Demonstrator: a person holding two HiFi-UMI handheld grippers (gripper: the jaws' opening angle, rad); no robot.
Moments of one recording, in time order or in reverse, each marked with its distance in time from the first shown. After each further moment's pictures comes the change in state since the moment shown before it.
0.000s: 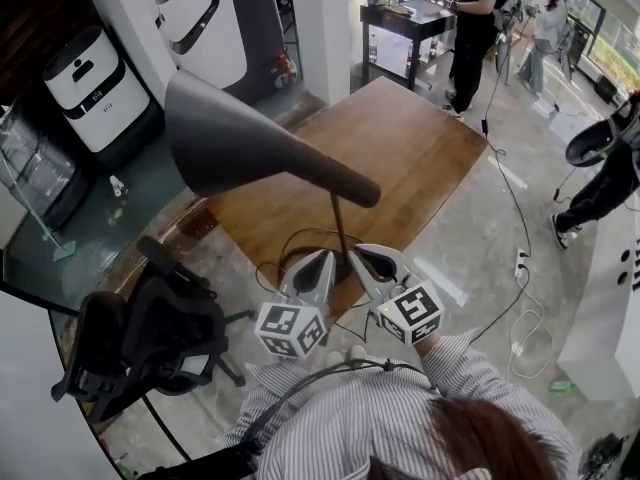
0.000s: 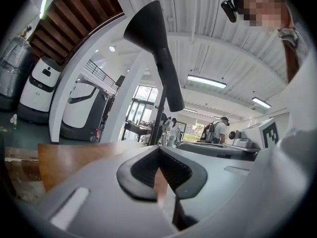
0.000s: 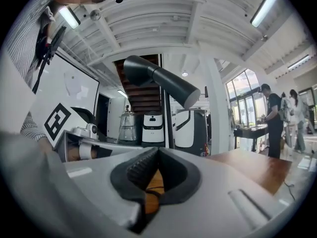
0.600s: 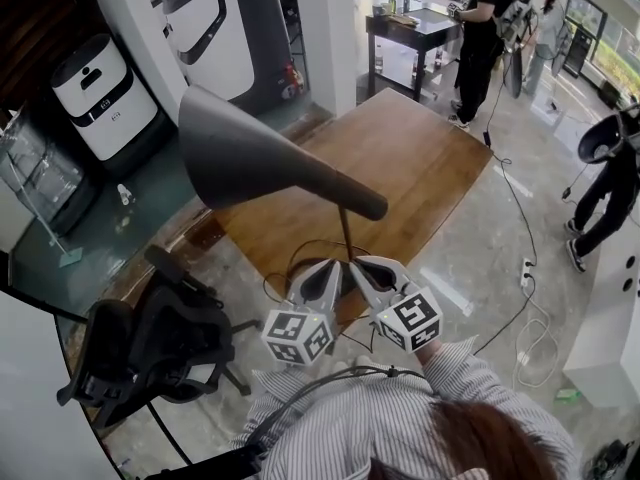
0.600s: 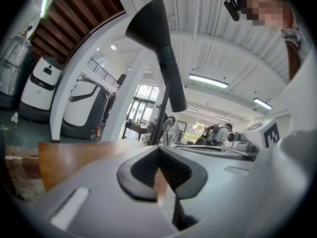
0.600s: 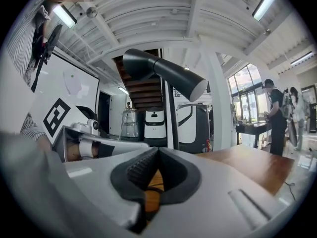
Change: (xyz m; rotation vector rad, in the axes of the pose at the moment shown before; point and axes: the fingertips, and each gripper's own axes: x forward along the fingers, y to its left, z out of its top) left arm 0.002 0.004 0.001 -0.020 0.016 0.006; right arm 0.013 0.007 -0.009 0.010 0.064 0.027
